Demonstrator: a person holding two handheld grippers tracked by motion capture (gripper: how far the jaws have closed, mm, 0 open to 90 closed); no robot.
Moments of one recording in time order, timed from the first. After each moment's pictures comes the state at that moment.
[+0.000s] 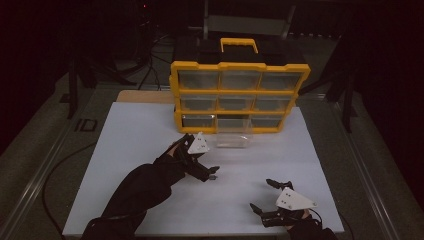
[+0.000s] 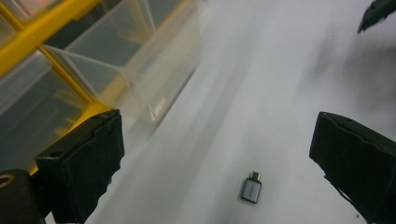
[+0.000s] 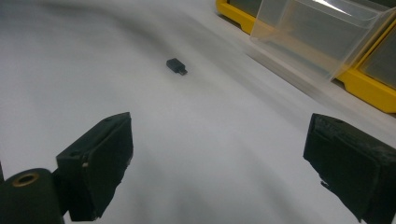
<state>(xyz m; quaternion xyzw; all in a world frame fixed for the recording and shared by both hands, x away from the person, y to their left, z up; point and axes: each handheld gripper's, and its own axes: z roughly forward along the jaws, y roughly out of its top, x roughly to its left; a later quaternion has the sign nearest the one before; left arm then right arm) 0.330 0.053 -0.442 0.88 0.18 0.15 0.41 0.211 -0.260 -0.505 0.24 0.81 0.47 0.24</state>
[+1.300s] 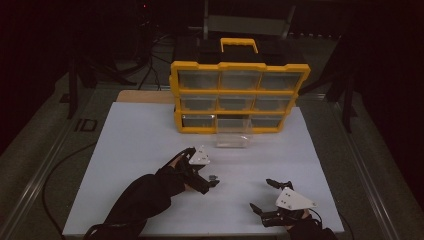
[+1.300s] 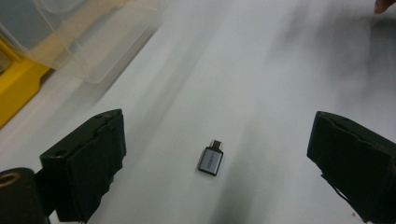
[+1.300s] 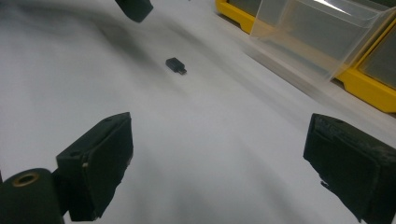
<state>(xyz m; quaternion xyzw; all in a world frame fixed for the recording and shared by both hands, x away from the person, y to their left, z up) 0.317 0.050 -0.479 0.90 0.18 0.09 0.40 0.211 -0.260 -0.506 0.24 0.81 0.47 0.24</state>
